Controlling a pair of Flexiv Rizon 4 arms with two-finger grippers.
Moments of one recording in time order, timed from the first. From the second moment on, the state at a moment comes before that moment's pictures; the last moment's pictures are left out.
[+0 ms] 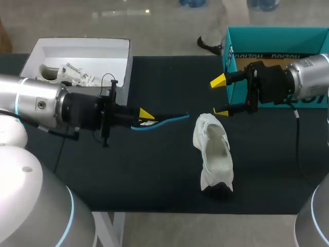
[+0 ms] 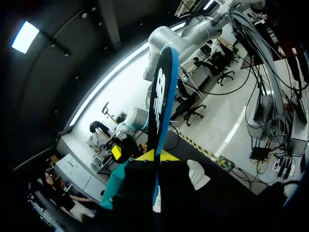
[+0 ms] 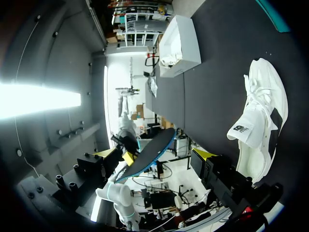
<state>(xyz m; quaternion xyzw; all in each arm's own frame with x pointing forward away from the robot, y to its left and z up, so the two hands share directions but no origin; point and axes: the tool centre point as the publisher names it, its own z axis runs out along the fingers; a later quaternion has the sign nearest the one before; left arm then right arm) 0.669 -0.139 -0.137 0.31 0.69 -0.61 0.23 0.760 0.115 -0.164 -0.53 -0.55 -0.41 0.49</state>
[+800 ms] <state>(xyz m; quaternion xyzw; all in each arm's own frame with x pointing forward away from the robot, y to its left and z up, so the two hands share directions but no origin) 0.689 -0.220 -0.137 0.40 0.69 -0.54 0.26 0.760 0.115 -0.164 -0.53 -0.55 -0.41 0.49</state>
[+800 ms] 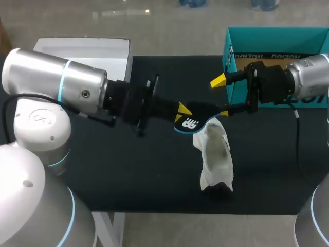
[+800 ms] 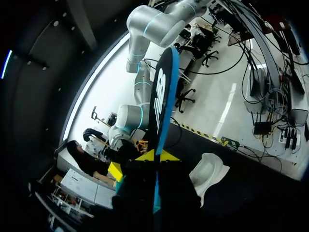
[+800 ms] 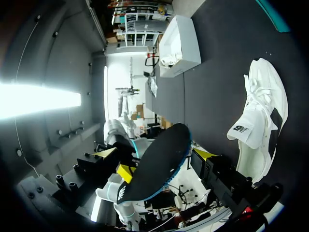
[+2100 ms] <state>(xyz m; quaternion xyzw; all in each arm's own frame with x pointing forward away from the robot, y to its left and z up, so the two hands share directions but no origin) 0.720 -0.250 -0.174 0.36 0.73 -0.53 0.25 0.759 0.116 -0.164 -0.53 -0.55 -0.41 0.49</state>
